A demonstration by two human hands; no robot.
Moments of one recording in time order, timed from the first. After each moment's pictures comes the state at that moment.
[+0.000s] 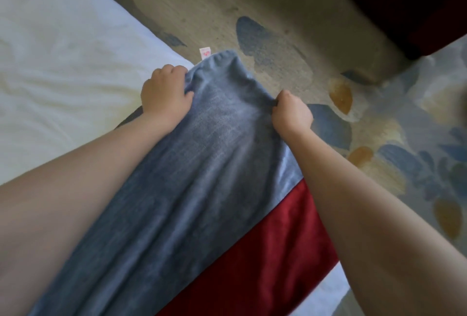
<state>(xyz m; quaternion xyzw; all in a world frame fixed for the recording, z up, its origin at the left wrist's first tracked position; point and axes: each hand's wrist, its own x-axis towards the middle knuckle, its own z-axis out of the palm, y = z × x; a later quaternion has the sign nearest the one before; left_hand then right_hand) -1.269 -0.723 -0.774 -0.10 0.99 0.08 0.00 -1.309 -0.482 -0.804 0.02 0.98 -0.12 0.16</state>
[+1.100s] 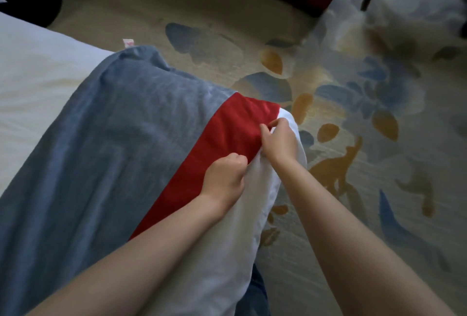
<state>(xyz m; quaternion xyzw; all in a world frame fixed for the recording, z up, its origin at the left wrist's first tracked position) -0.993 -0.489 -0.754 0.19 0.96 0.18 0.12 -1.044 -0.352 -0.772 0.28 0.87 -0.39 0.06</state>
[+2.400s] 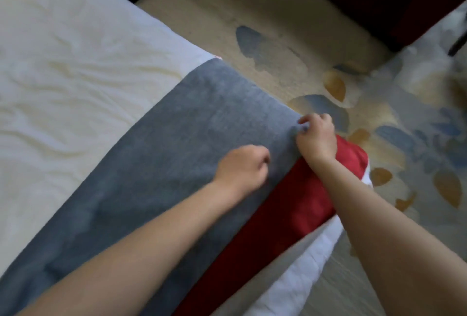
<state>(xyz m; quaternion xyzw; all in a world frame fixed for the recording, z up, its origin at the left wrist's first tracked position) -1.050 -0.601 -0.737 0.08 0.95 0.29 0.12 -1.128 -0.434 -0.764 0.11 0.96 -0.24 0.04</state>
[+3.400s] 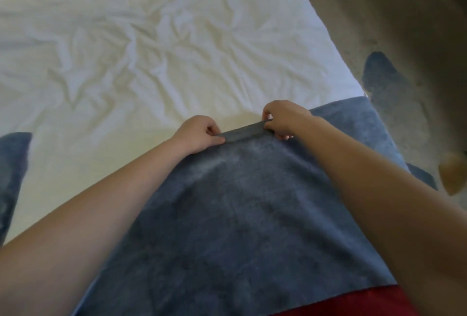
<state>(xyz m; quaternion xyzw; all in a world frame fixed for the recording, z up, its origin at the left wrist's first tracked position) -1.027 -0.914 -0.759 -0.34 0.86 0.36 0.16 -1.200 -0.778 -0.749 -0.38 0.84 -0.02 0.39</state>
